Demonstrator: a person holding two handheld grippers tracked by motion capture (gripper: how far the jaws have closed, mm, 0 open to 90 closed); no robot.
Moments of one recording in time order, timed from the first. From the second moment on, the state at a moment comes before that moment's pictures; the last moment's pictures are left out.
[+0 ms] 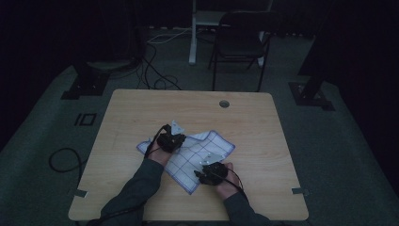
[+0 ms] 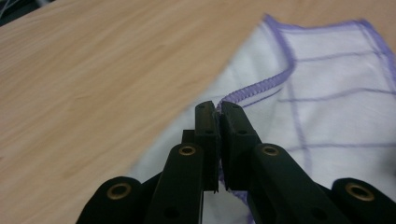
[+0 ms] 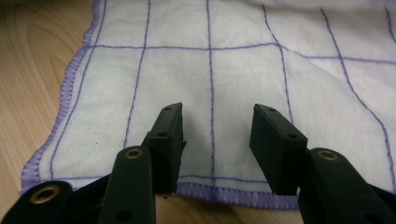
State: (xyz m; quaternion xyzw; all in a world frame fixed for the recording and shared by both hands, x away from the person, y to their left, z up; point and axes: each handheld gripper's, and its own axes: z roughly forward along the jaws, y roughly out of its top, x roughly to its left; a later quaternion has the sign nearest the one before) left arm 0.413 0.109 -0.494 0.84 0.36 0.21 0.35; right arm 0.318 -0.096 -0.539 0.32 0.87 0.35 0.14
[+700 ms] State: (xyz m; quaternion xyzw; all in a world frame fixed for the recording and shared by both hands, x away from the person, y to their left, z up) left arm 0.459 0.165 -0.496 0.81 0.44 0.22 0.32; right arm 0.330 -0.154 -0.536 0.35 0.87 0.33 0.14
